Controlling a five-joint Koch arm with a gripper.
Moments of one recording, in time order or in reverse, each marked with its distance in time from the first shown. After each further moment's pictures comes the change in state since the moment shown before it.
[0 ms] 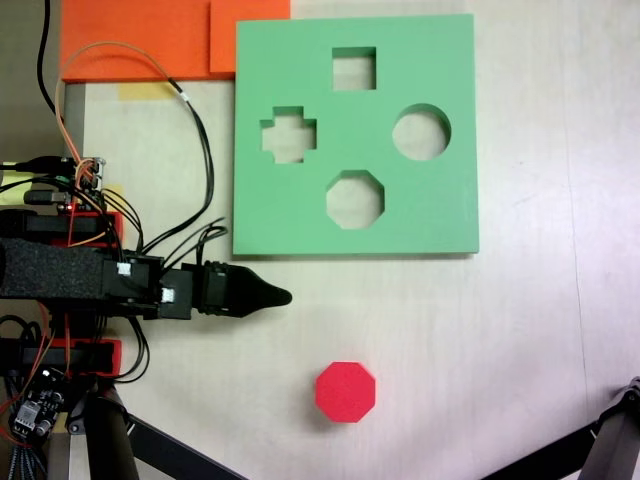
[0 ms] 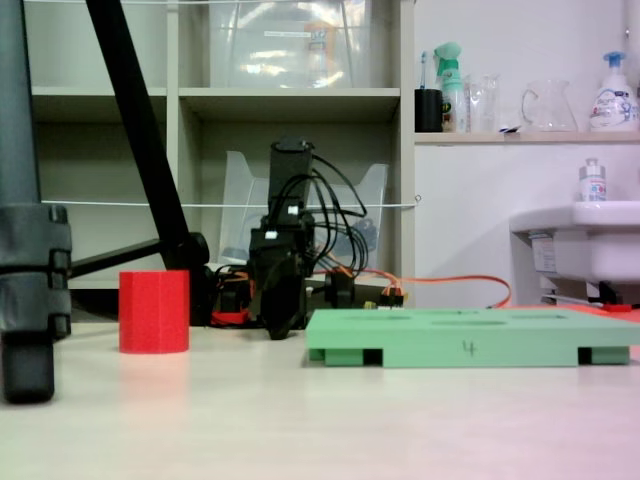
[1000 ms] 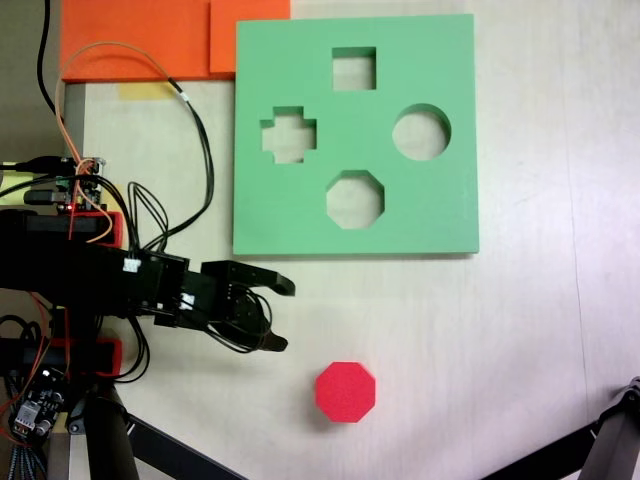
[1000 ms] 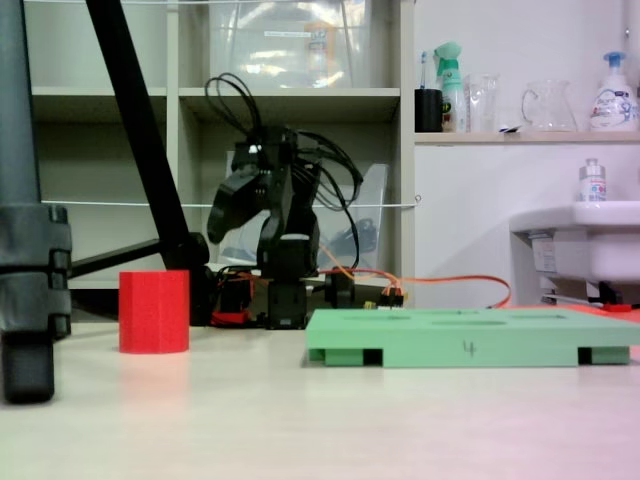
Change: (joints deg) arm 8.0 -0.2 -49.5 52.0 77.6
